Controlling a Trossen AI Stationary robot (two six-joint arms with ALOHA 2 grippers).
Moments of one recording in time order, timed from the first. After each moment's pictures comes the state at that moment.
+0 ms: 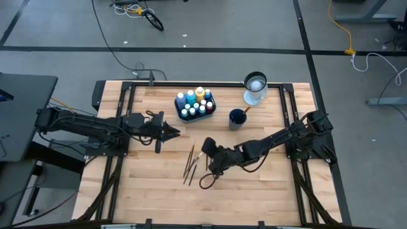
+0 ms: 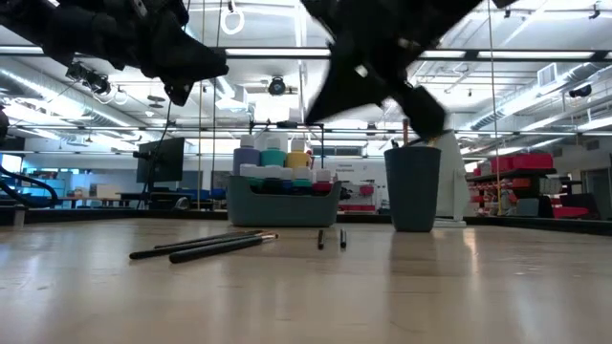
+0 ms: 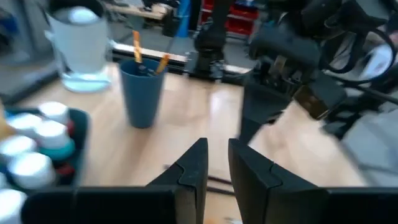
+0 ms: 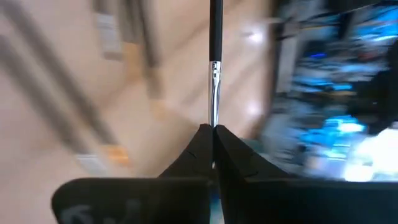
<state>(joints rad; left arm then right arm) 0.00 0.88 0.37 0.34 -0.03 -0.20 0.31 1.79 1.16 -0.16 0.56 -1.10</state>
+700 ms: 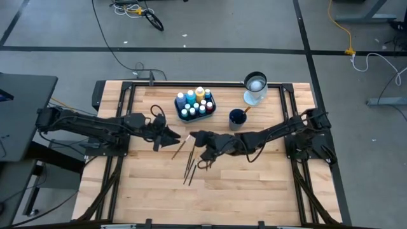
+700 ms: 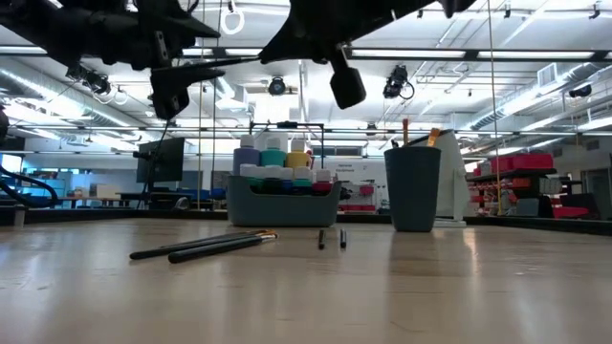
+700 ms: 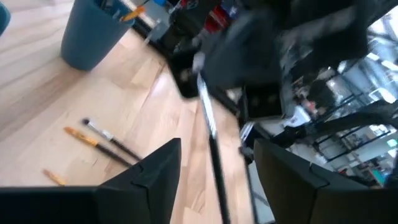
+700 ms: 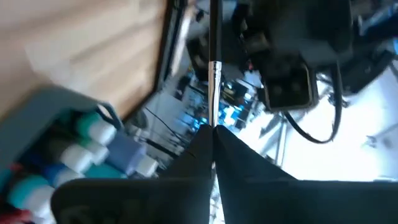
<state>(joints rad) 0.00 0.91 0.37 0.37 0.13 -0.75 0.21 1.79 1.16 0.35 0.61 -1.80</state>
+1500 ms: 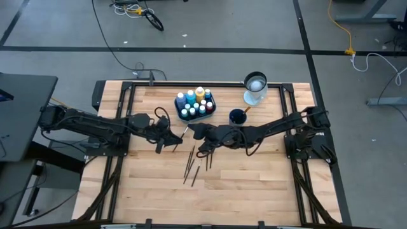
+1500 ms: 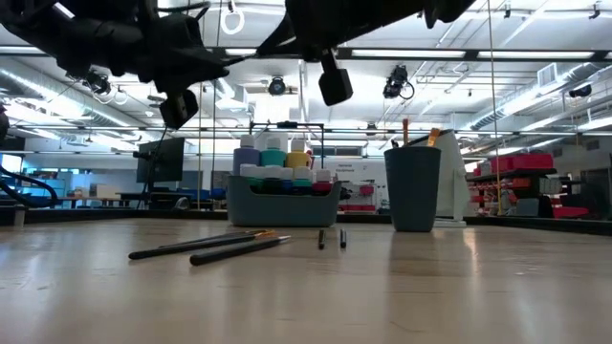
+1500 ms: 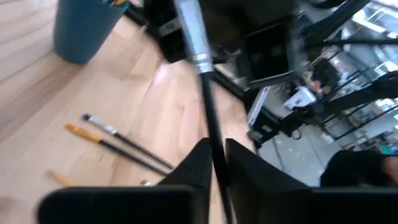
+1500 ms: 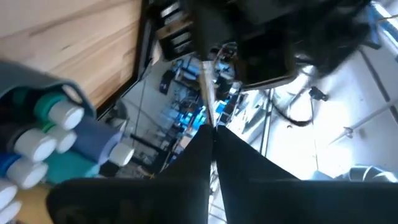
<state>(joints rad) 0.00 1.00 0.37 0.44 0.19 -0.65 0.13 1.79 1.16 0.43 0.55 -1.90</state>
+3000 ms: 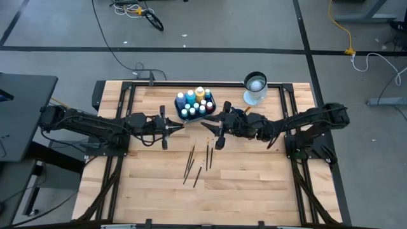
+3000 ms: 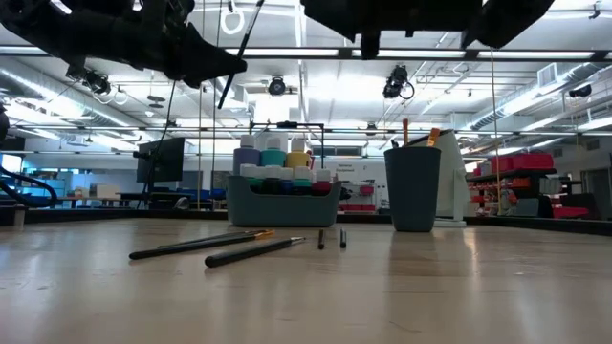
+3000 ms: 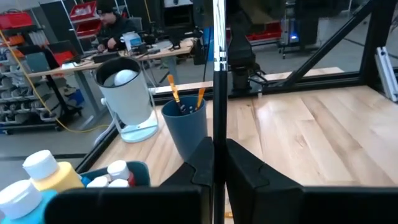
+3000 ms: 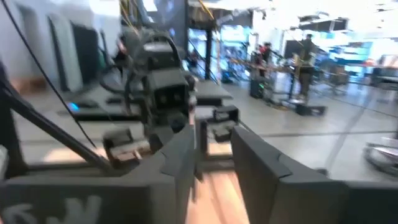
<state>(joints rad) 0.00 1.00 0.37 0.55 -0.16 0.14 0.05 1.53 0.81 0.88 0.24 -0.09</state>
